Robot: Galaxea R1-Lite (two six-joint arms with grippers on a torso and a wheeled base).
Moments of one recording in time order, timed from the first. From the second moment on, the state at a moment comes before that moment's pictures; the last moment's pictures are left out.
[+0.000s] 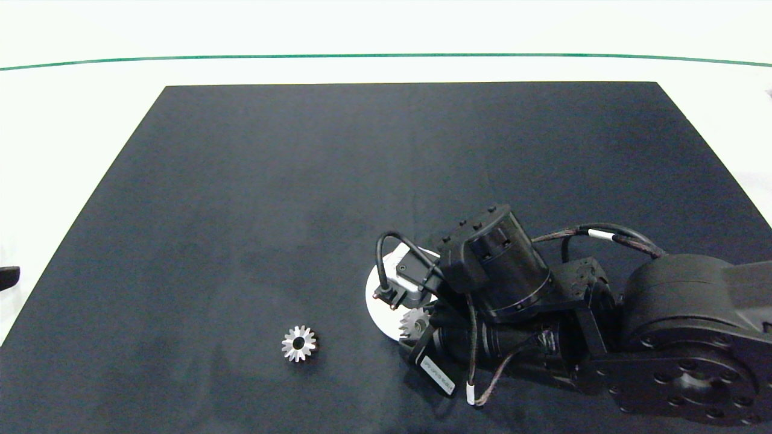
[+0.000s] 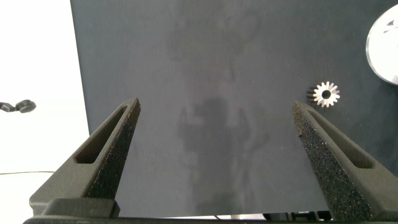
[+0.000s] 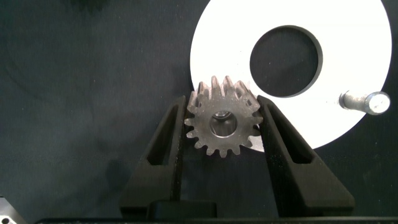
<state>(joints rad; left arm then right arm) -0.01 0.94 -1.29 0.82 0.02 0.12 0.92 1.82 -1.19 0.11 -0.21 -0.20</state>
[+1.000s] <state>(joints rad) -0.01 0.94 -1.29 0.82 0.02 0.12 0.92 1.83 -1.21 0.11 -0.24 -0.21</state>
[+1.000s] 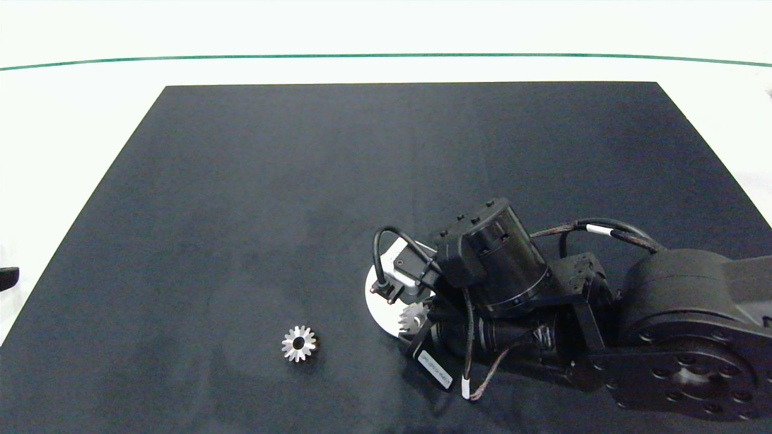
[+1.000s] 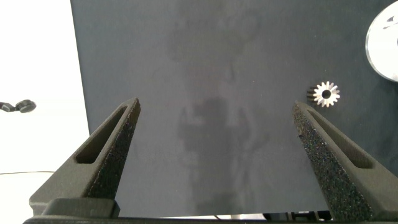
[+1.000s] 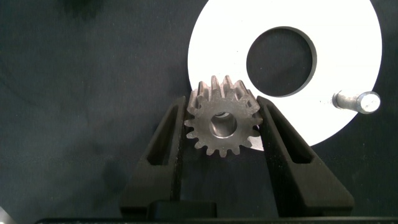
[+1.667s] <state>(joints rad) -0.02 0.94 -1.29 0.82 0.02 0.12 0.92 1.84 -1.22 0.14 -0.24 -0.21</state>
